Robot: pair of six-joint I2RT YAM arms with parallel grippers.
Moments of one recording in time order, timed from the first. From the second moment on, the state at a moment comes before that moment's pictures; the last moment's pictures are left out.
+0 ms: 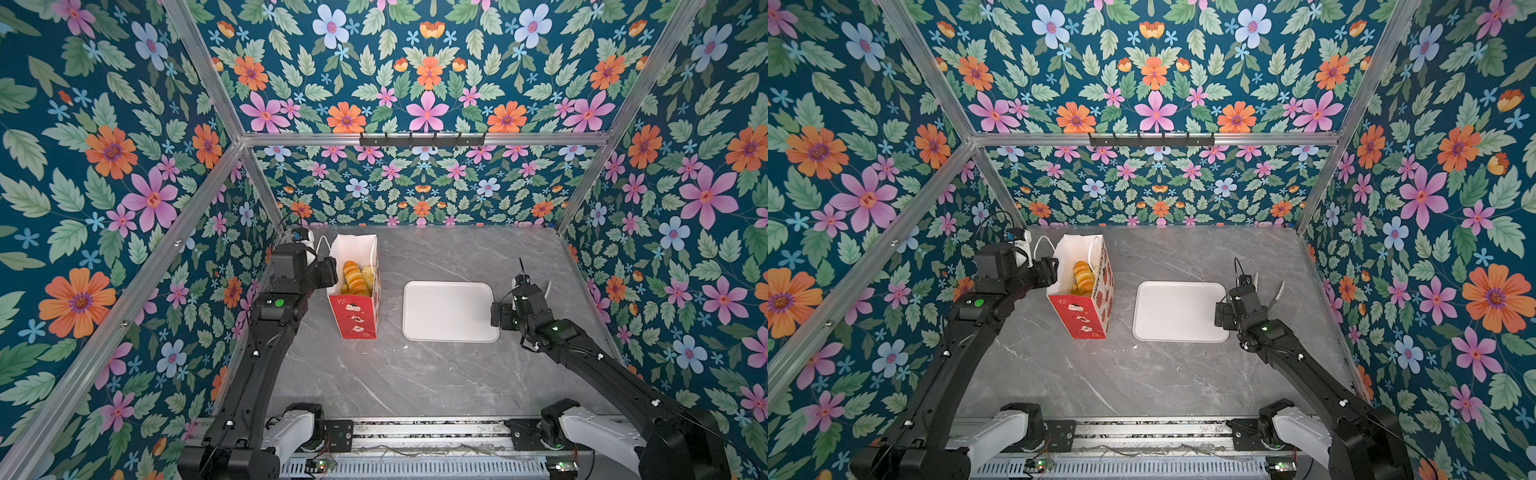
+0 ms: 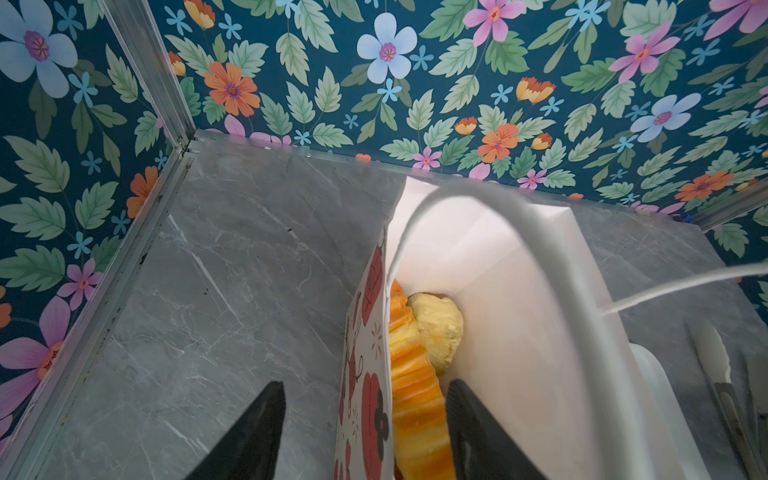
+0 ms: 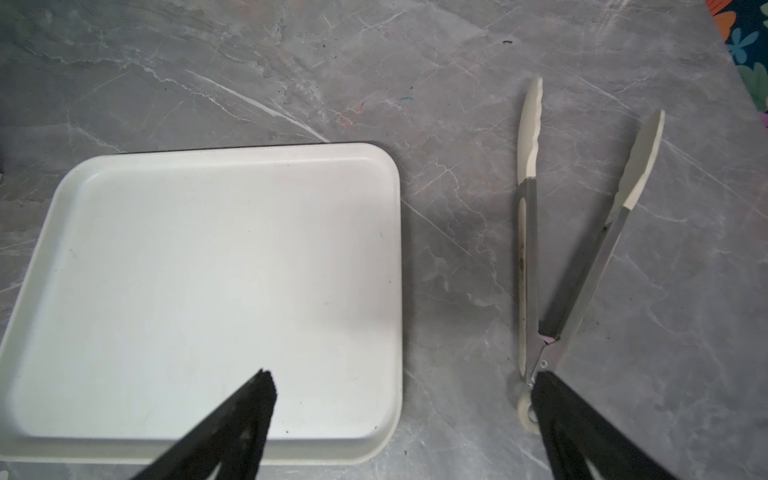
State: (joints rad) left arm -0.12 1.08 1.10 -0.53 0.02 -0.21; right arm 0.37 1.06 0.66 -0.41 0.23 0.35
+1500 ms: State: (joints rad) left arm -0.13 1.38 1.40 -0.59 0.00 -0.15; right arm 0.34 1.13 0.68 -0.46 0.29 0.37
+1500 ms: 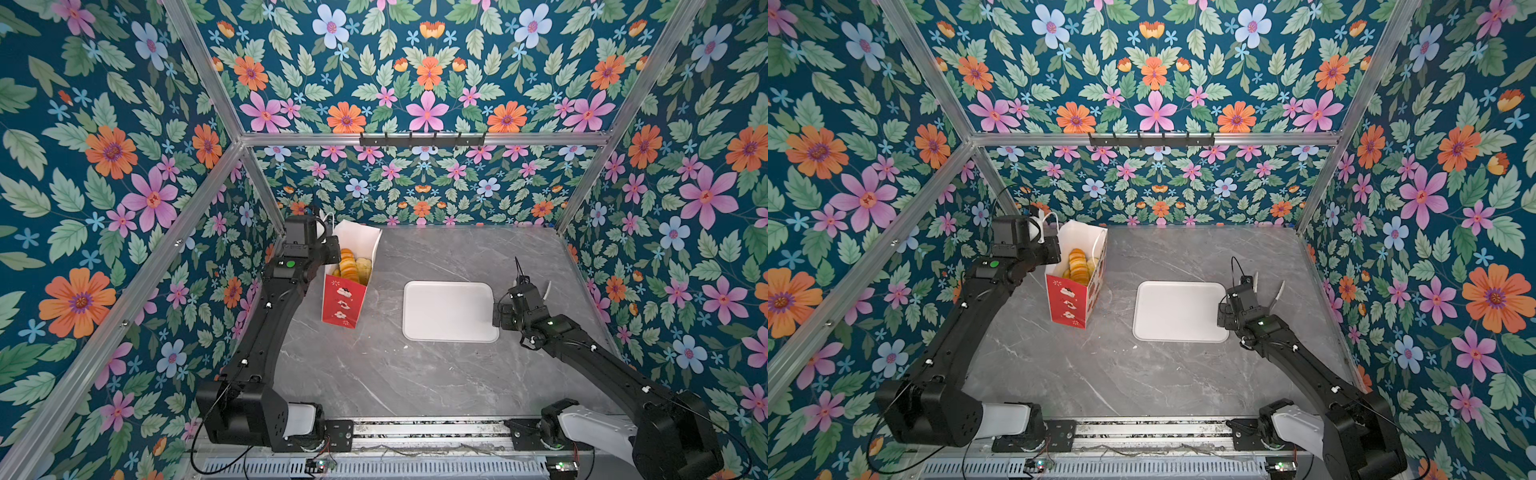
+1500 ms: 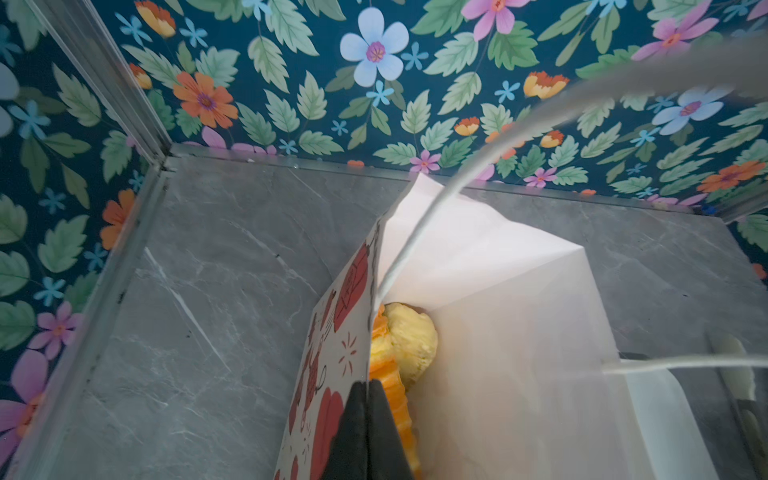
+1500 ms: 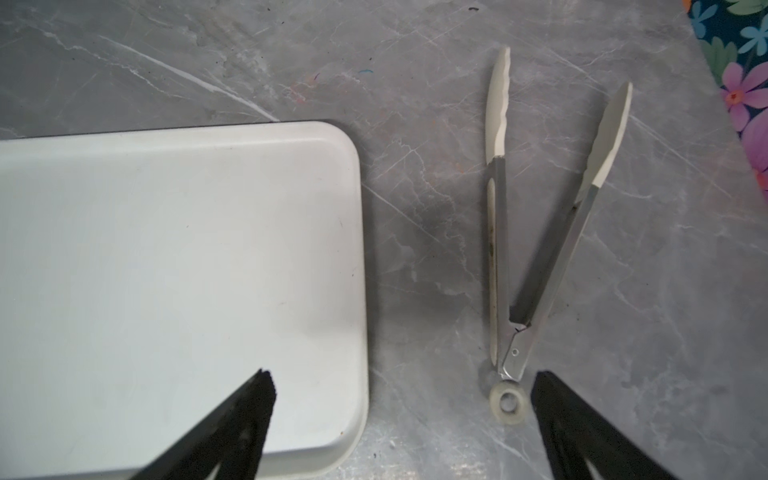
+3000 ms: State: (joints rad) left arm -0.41 1.52 1.22 -0.27 0.06 -0.18; right arm -0.02 1.54 0.93 -0.70 0.07 0.47
